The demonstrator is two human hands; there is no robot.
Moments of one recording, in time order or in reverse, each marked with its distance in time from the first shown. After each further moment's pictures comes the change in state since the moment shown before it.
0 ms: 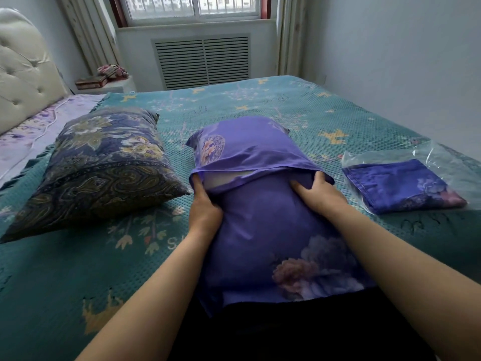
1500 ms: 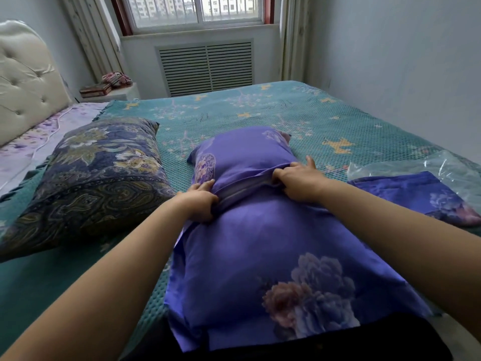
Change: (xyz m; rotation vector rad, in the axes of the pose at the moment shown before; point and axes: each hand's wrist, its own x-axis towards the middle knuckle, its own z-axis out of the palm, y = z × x) left_hand 0.099 0.026 -0.020 1.024 -0.607 0.332; right_hand 0.067 -0.055 -0.028 -0.572 -0.079 -0.646
